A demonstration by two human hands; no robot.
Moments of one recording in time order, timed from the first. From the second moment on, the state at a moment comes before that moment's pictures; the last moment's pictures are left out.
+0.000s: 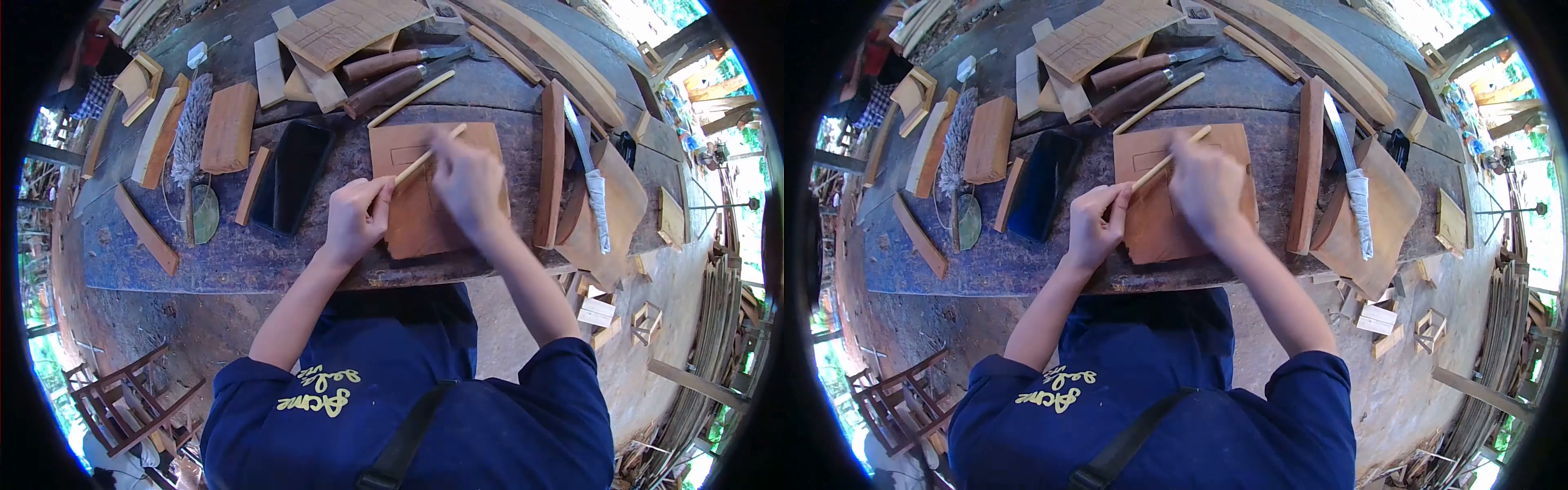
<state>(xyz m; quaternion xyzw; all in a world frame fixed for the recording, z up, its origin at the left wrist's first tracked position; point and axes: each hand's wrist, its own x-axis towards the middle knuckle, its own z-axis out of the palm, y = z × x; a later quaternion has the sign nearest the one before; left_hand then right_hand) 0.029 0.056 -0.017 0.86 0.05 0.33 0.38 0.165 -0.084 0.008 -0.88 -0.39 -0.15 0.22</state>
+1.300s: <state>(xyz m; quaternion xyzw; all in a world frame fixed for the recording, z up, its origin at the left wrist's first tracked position) 0.026 0.056 -0.009 0.87 0.08 0.29 0.38 0.162 -0.078 0.022 -0.88 -0.37 -0.11 0.28</state>
